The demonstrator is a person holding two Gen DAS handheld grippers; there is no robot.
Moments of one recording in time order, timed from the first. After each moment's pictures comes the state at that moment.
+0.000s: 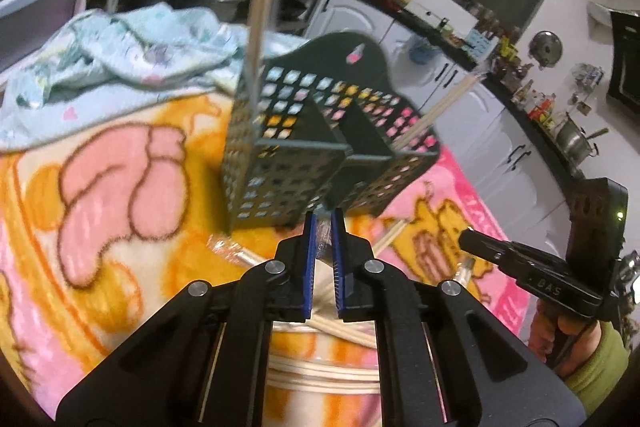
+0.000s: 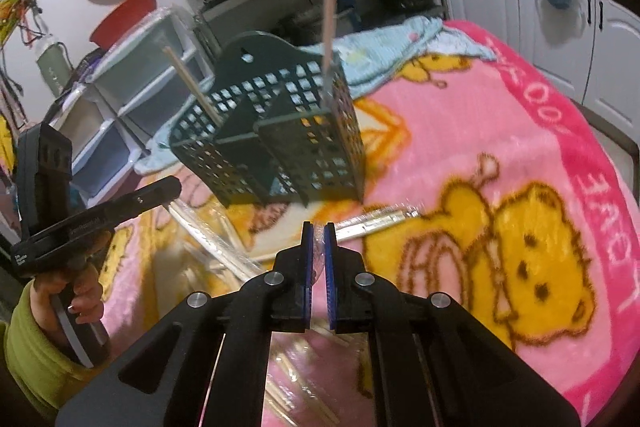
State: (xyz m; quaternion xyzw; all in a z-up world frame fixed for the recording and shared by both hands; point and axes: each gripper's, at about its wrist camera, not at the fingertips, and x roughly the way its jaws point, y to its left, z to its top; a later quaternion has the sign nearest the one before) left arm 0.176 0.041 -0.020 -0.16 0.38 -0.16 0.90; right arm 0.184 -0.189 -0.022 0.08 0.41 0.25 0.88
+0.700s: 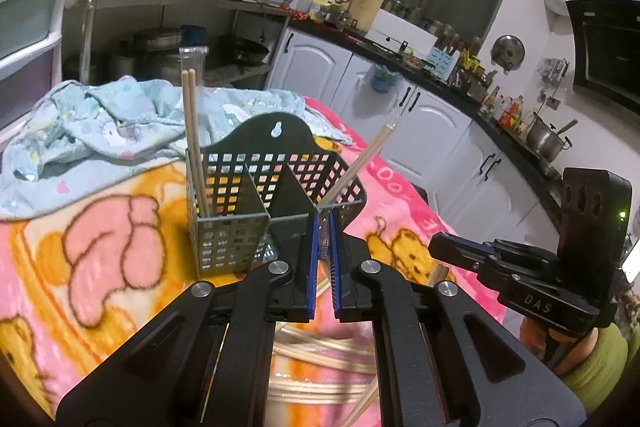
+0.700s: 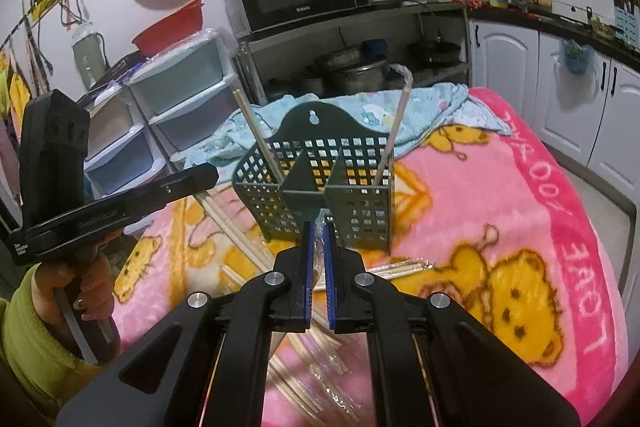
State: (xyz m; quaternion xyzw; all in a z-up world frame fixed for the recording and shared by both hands) left arm 0.155 0.022 0.037 -0.13 0.31 -0.20 0.92; right arm 0.155 -0.174 0.037 0.03 0.33 0.28 0.90
